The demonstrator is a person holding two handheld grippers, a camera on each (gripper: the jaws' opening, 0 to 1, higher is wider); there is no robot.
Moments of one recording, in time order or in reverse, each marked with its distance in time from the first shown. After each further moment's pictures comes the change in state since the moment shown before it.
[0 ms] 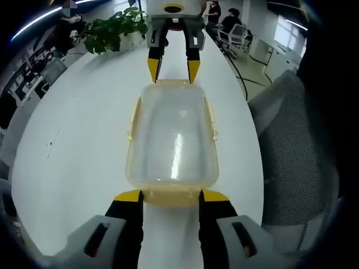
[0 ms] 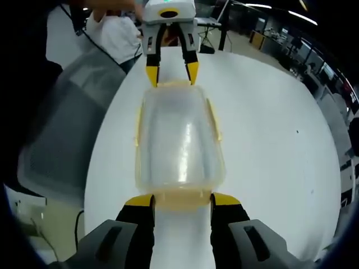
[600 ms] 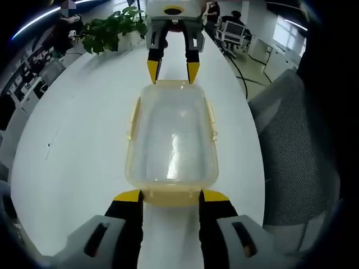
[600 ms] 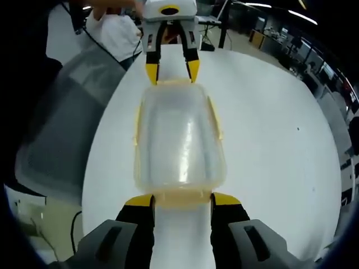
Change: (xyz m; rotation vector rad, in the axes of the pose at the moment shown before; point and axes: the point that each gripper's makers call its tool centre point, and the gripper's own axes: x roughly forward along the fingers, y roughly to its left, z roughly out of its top) left arm 0.004 0.001 0.002 0.016 0.011 -0.007; right arm 0.002 -0.001 -0.005 -0.002 0.006 0.002
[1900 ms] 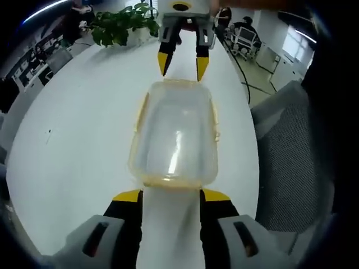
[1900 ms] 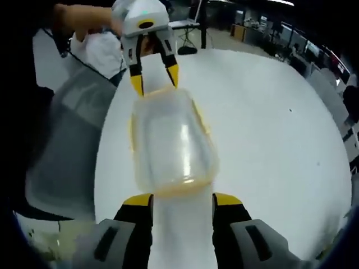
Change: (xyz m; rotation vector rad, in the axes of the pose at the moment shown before) left arm -0.008 -0.003 -0.010 -0.154 0.007 0.024; right arm -0.012 0.001 -0.006 0.282 -0.056 -0.005
